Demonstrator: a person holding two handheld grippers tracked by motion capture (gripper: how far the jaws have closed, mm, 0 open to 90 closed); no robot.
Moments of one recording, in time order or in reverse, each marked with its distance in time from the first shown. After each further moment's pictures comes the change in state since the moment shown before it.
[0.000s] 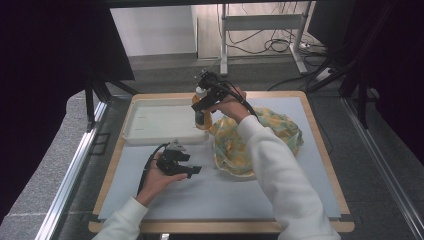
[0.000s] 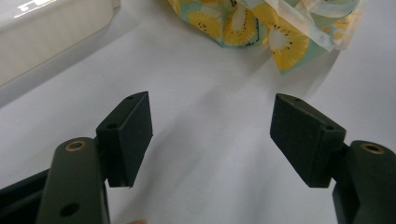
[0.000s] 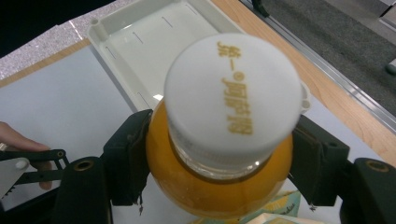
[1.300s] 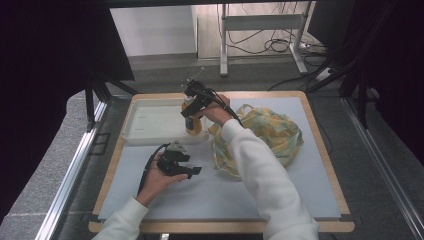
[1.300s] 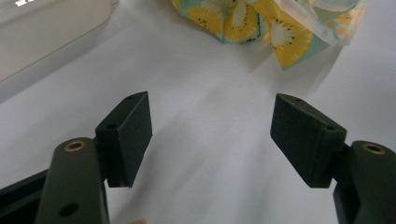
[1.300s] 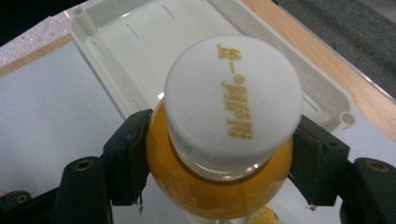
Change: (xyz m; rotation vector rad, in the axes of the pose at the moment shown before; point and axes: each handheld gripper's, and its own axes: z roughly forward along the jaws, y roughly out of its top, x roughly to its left) left arm 0.000 -0.001 0.001 0.006 0.003 0.001; right arm 0.009 0.004 0.065 0.041 0.009 0.005
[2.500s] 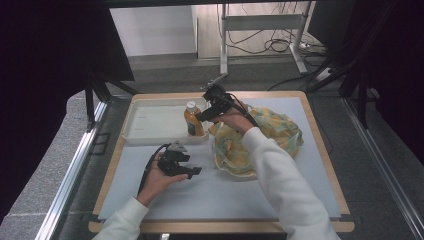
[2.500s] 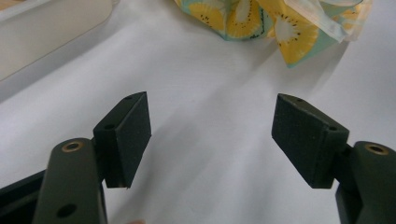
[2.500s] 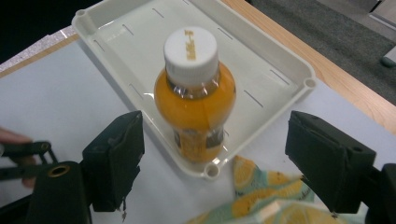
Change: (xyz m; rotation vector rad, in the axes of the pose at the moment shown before) left arm 0.001 0.000 0.002 0.006 0.013 0.003; right arm -0.007 -0.046 -0.054 -0.093 -0.034 0.039
